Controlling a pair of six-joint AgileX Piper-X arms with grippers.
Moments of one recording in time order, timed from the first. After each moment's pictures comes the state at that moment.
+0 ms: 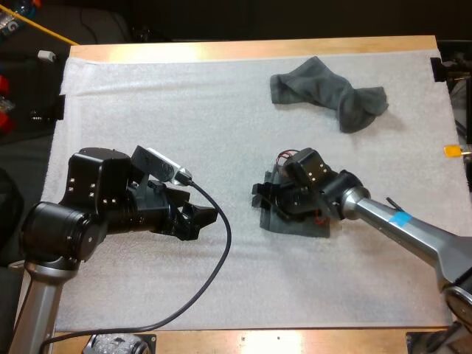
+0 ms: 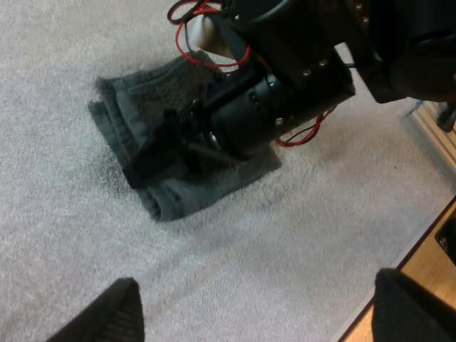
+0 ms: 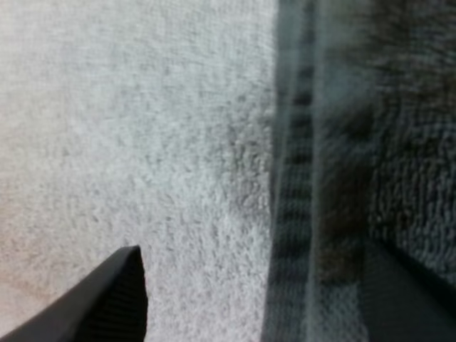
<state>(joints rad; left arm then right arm) -0.28 0.97 -1.18 1.25 0.60 -1.72 0.66 1.75 -0.98 0.38 -0.33 -0.97</state>
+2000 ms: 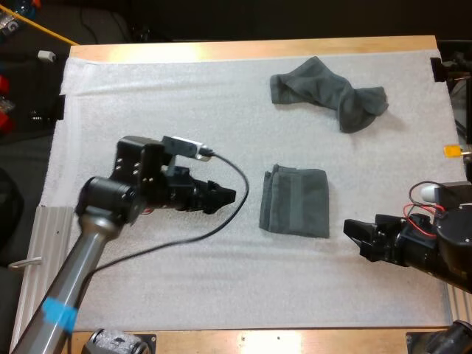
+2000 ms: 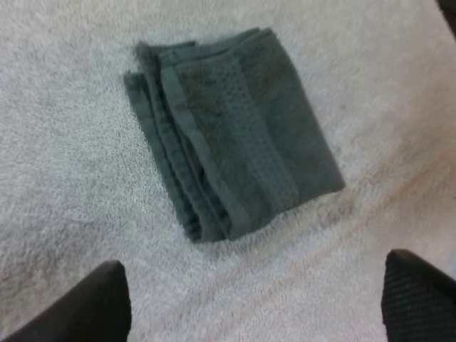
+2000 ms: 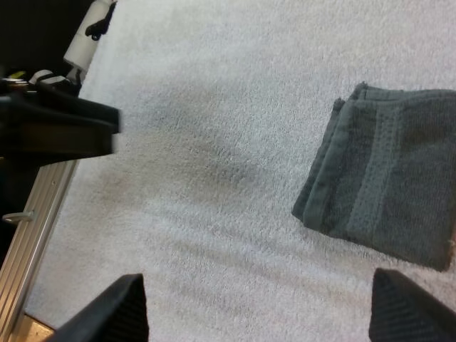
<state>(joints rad) -0.30 1.20 -0.97 0.87 0.60 -1.88 0.67 0.69 -0.99 1.04 -0.10 -1.24</state>
